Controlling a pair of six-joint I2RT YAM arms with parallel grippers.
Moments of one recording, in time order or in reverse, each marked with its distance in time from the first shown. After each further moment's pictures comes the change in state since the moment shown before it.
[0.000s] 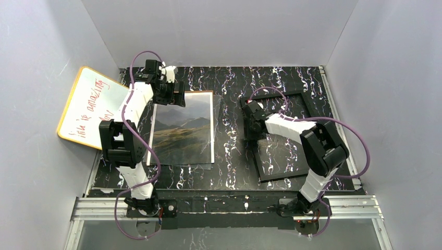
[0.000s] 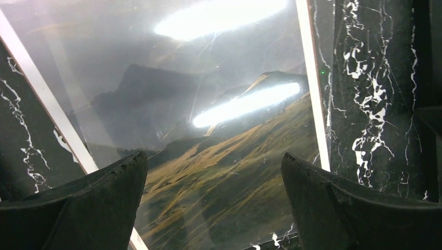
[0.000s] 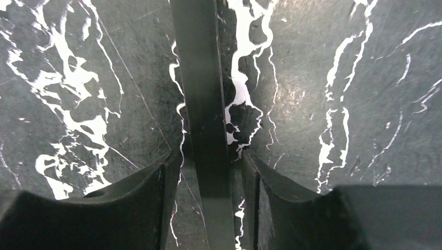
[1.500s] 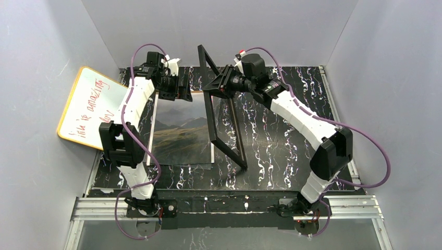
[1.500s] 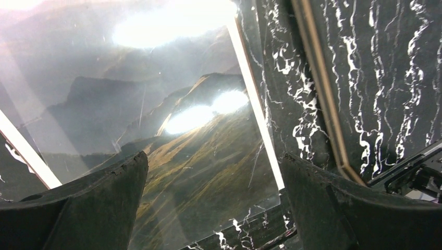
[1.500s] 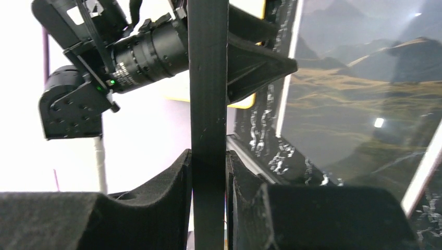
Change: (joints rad) left arm -0.050 0.006 0.144 -0.123 0.120 -0.046; right arm 0.035 -0.015 0.610 0.115 -0.595 0.613
